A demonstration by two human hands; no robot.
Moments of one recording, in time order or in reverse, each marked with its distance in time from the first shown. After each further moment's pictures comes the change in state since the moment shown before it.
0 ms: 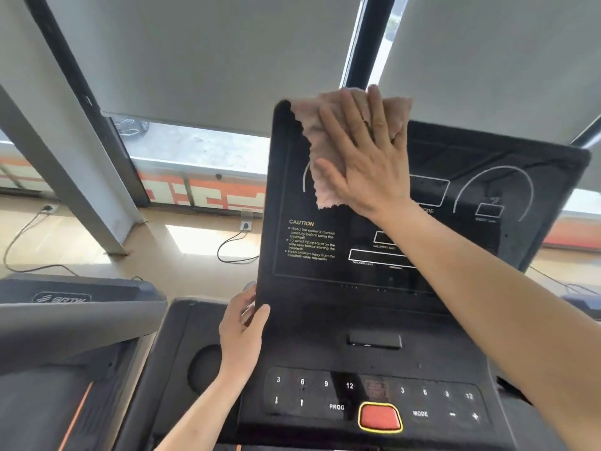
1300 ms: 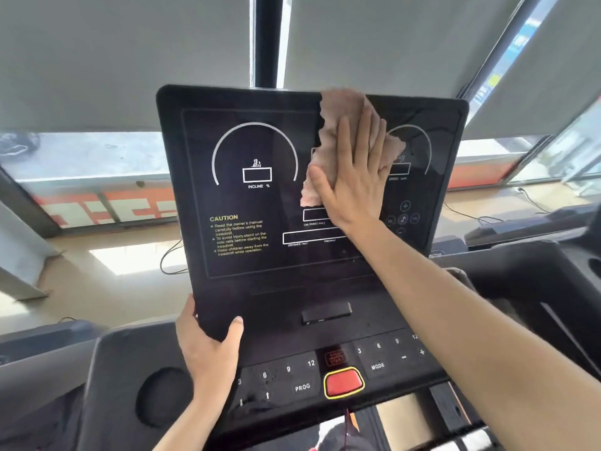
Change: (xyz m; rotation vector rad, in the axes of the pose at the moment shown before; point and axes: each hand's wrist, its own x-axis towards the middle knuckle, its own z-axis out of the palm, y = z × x) left_hand -0.012 -0.007 0.024 0.149 0.041 0.020; right_hand -0.098 0.052 0.013 0.074 -0.107 0.552
